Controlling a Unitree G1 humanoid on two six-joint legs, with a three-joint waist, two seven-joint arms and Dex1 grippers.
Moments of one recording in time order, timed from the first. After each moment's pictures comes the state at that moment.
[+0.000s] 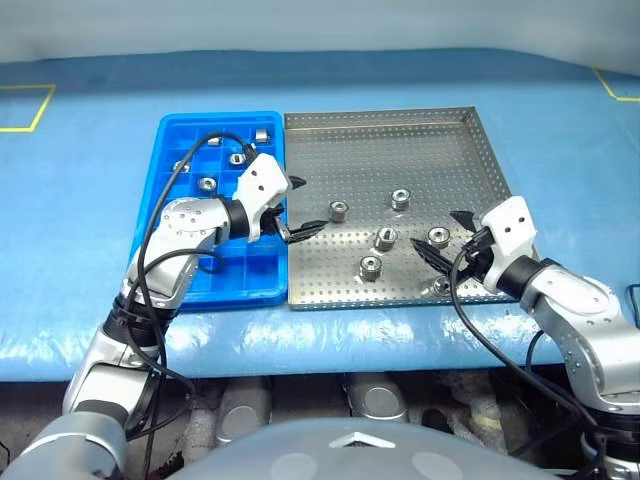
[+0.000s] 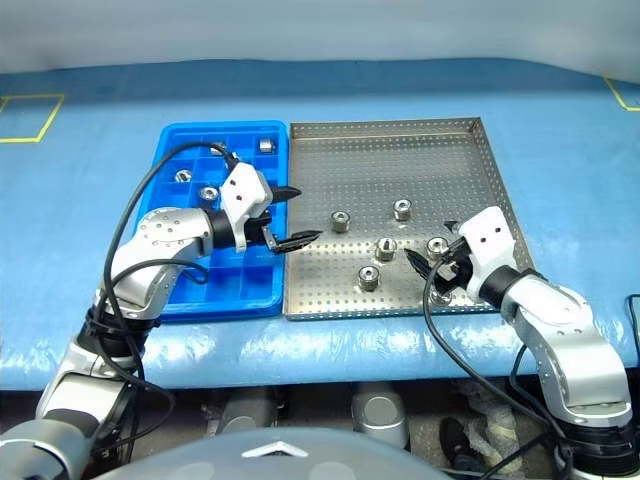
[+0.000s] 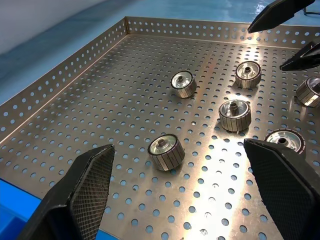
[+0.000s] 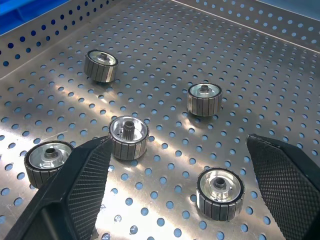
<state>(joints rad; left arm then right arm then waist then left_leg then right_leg) -0.45 0.47 -0.23 -0.19 -0.24 0.56 -0.79 0.10 -0.65 -0.19 -0.56 0.40 0.68 0.51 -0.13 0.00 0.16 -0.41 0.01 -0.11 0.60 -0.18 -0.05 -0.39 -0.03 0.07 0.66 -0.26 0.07</state>
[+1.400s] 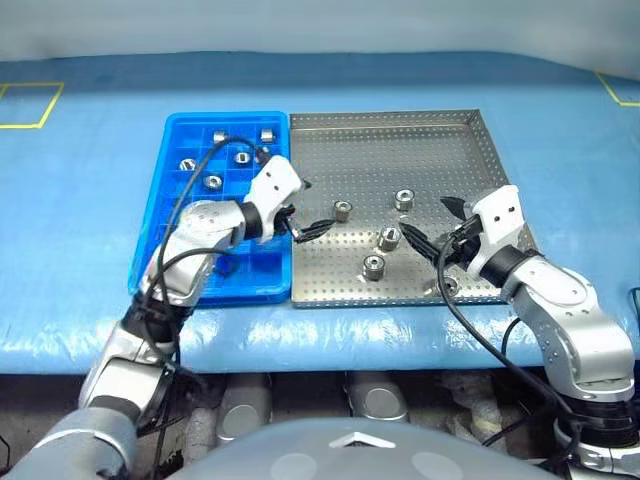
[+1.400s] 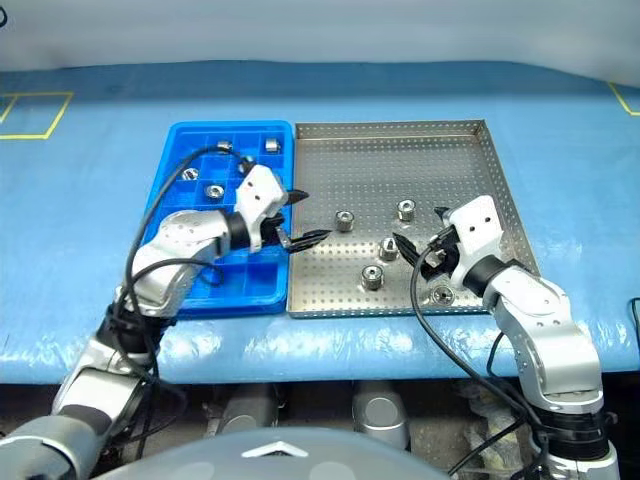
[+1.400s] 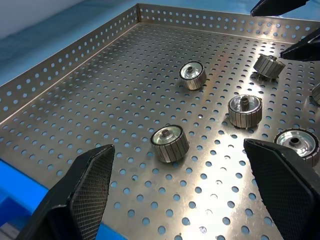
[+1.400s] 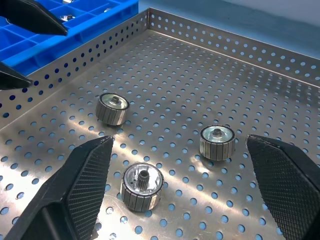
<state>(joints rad) -0.53 0.37 -0.30 -0.07 -0.19 0.60 -0.71 0.03 -0.55 -0.14 -0.54 0.36 0.64 0.48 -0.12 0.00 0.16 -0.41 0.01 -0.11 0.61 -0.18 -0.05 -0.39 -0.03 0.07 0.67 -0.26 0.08</state>
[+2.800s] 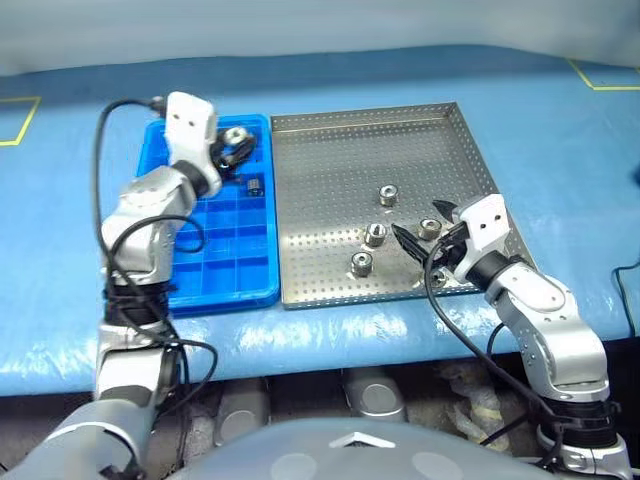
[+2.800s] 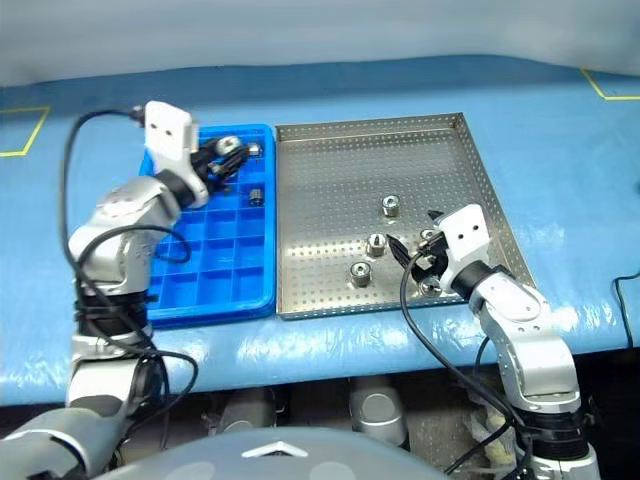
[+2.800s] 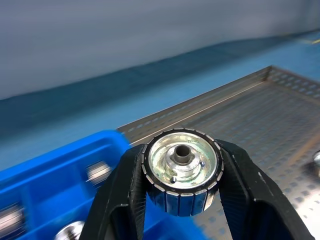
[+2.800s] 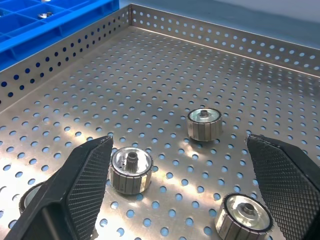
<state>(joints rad) -0.46 0.40 0.13 -0.15 -0.12 0.81 -0.33 0.04 -0.49 -0.09 -0.47 0.30 0.53 0.46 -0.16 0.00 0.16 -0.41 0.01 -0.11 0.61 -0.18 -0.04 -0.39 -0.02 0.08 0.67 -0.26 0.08</state>
